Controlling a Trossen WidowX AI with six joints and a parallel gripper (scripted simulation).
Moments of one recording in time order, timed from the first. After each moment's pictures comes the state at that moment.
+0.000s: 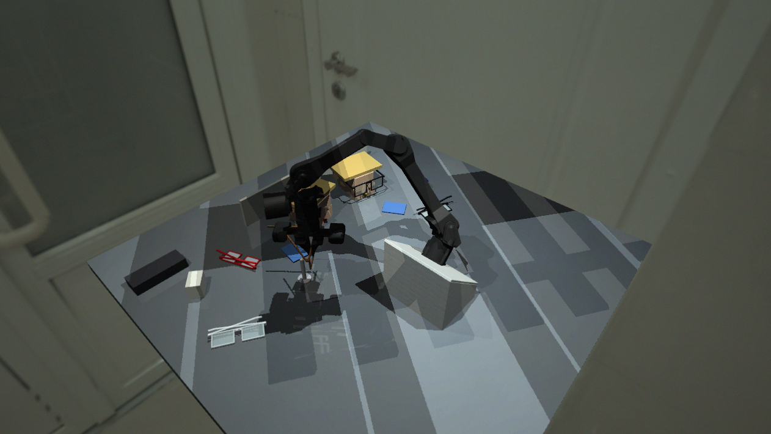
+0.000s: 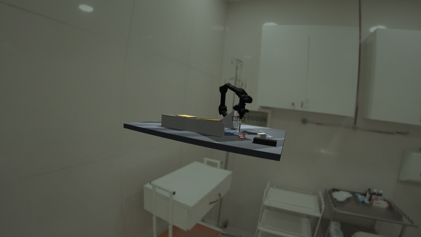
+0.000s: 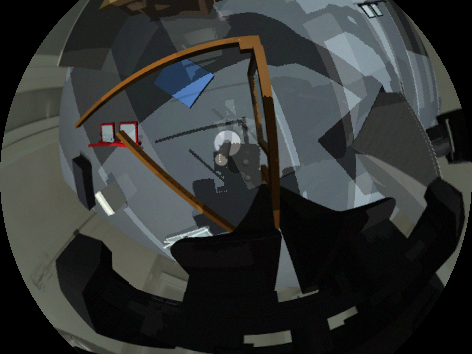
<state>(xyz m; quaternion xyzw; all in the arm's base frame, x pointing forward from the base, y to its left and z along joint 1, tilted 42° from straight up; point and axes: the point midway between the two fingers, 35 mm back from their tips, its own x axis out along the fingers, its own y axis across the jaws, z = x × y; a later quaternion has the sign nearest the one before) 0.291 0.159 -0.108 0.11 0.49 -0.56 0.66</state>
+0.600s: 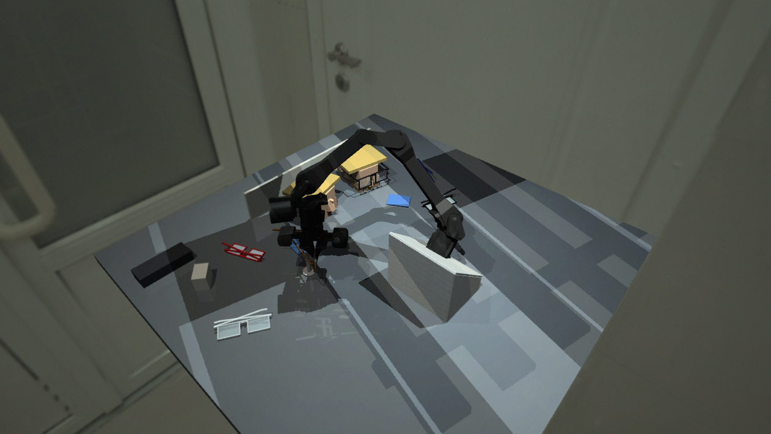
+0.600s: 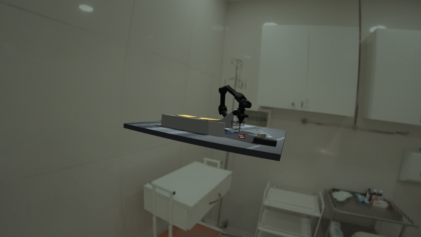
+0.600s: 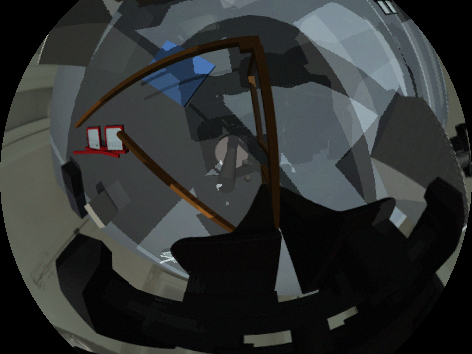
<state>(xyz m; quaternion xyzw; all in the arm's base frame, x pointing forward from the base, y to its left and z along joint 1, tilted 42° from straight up) 0.295 0.130 -0.143 0.11 0.49 -0.56 0.66</state>
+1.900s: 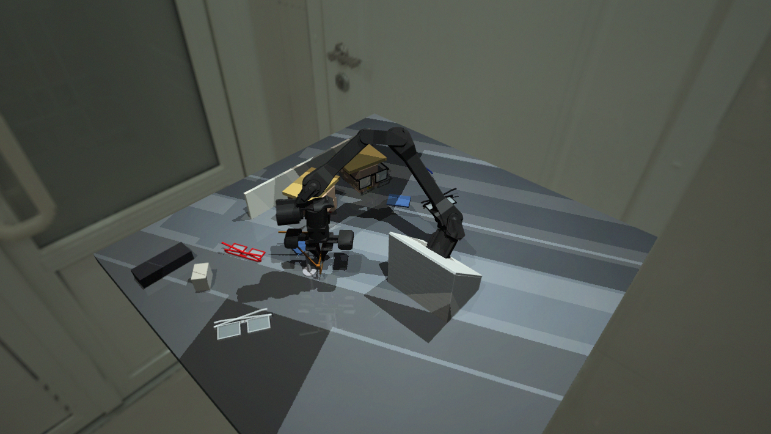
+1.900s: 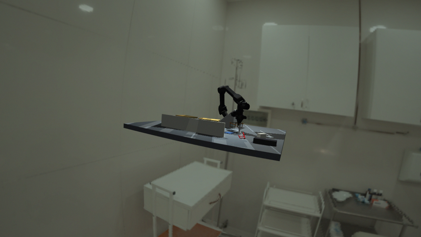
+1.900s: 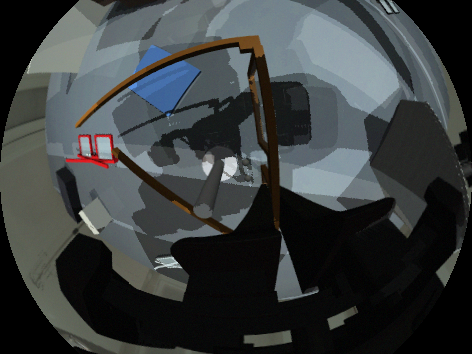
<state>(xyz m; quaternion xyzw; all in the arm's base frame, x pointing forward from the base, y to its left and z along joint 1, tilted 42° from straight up) 0.285 0.110 -0.145 0.11 0.49 -0.56 0.66</state>
